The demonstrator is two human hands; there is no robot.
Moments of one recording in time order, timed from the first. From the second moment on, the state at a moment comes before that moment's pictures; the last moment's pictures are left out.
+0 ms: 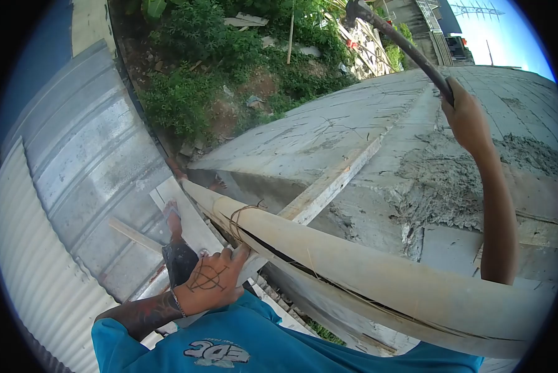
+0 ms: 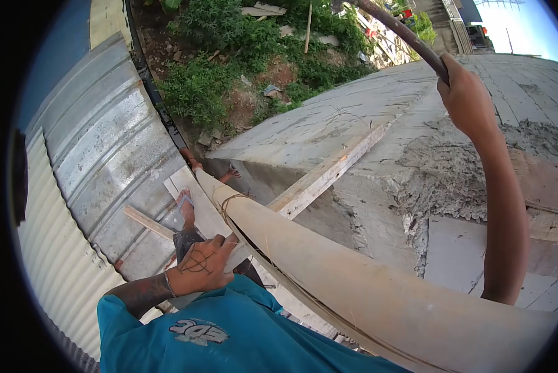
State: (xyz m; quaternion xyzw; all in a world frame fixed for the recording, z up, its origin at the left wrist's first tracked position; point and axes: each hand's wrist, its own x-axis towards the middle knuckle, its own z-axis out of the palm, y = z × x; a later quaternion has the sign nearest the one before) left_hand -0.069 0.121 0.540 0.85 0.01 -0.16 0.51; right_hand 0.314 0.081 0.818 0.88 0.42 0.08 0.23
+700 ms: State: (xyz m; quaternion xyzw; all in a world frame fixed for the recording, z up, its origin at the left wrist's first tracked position) left_hand -0.065 0.126 0.542 0.84 -0.01 -0.19 0.52; right_hand 0.301 0.096 0.842 0.89 0.40 0.21 0.08
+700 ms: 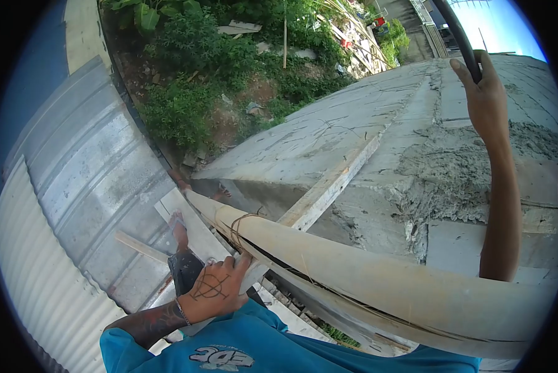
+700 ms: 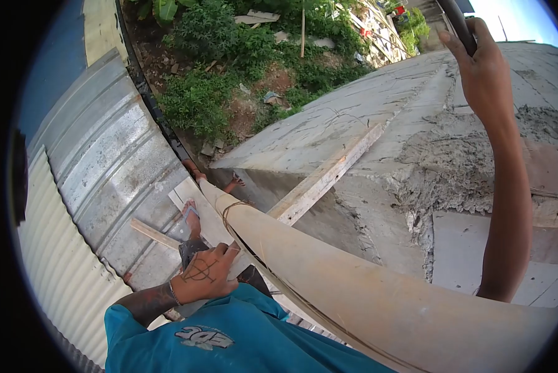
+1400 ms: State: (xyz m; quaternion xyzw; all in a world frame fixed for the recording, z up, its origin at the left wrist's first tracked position) left_hand -0.066 0.126 0.536 0.84 0.00 -0.17 0.52; right_hand 0.342 0.085 0.771 0.88 0.45 0.18 0.04
